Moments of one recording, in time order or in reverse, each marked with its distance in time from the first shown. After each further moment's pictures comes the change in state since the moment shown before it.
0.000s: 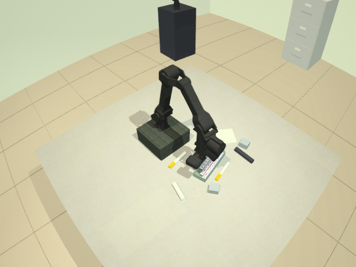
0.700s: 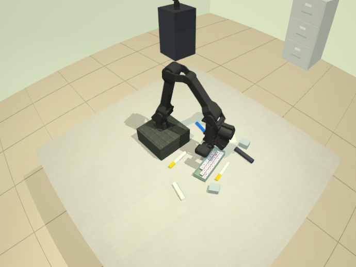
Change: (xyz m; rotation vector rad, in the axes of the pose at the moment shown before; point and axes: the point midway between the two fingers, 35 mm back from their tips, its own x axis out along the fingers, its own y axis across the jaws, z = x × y) arm 0.000 0.078 -0.001 0.000 0.003 0.006
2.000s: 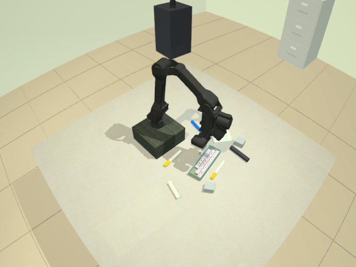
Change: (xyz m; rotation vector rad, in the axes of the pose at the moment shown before) arm -0.055 0.001 0.002 0.000 -0.011 0.001
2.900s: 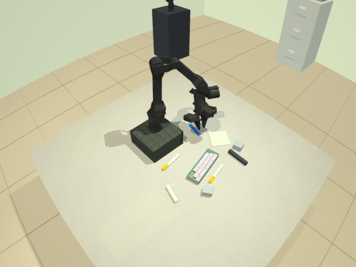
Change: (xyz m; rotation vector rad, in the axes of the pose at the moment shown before) arm 0.026 0.137 -0.094 0.298 -0.285 -0.186
